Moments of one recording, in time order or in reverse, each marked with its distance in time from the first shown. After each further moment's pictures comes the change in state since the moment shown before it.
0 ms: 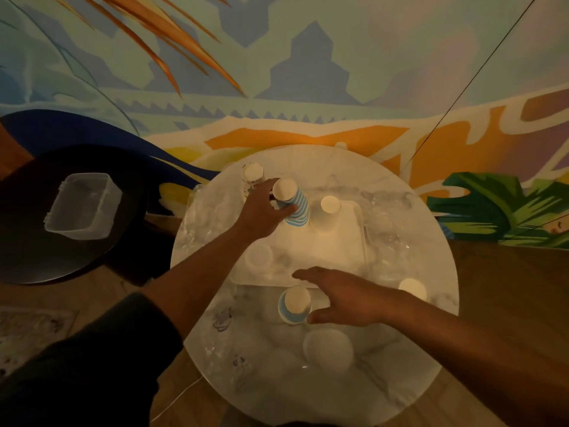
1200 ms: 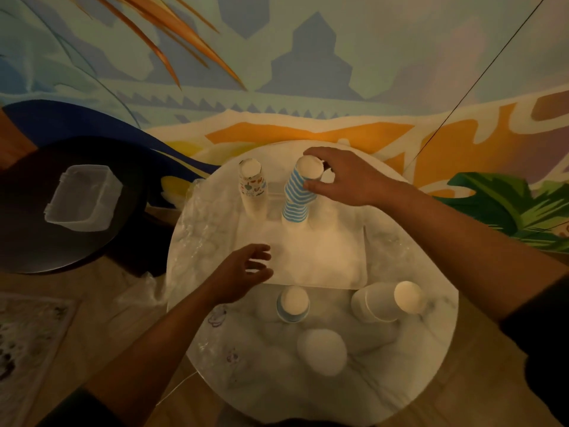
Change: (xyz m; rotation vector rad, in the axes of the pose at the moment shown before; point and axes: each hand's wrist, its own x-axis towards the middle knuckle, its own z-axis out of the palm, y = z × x) left_hand -0.119 -0.033 -0.013 -0.117 -0.308 -0.320; right_hand 0.085 0.047 -0.149 0.011 0.527 -0.101
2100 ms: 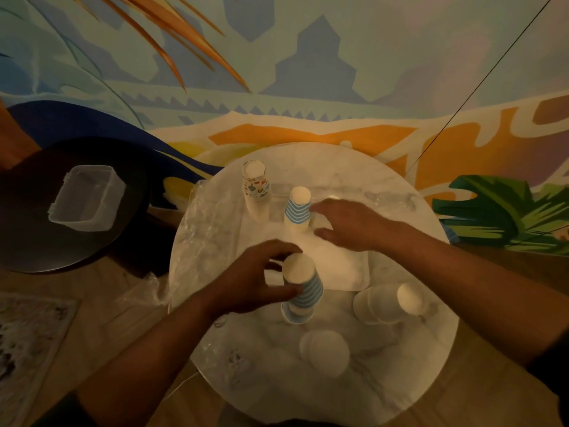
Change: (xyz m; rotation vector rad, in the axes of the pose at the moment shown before) left_hand -0.035 0.072 0.002 0.135 -0.052 0.452; right_hand -0.050 -0.008 0.041 -0.380 -0.322 0.098
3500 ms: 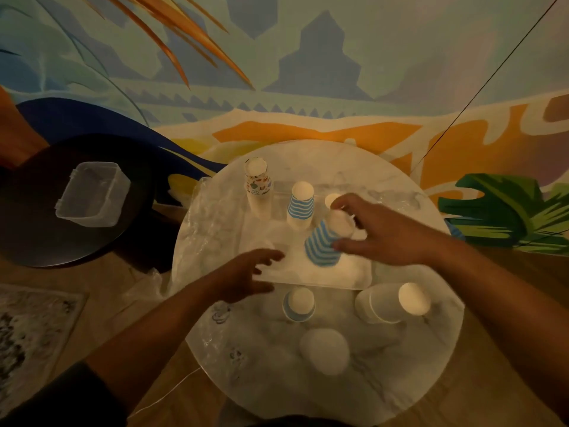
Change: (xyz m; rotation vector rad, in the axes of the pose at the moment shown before) left_hand 0.000 -0.087 -0.003 0.158 -0.237 -0.299; right_hand -0.068 -0.001 -0.033 0.420 0.076 -0.065
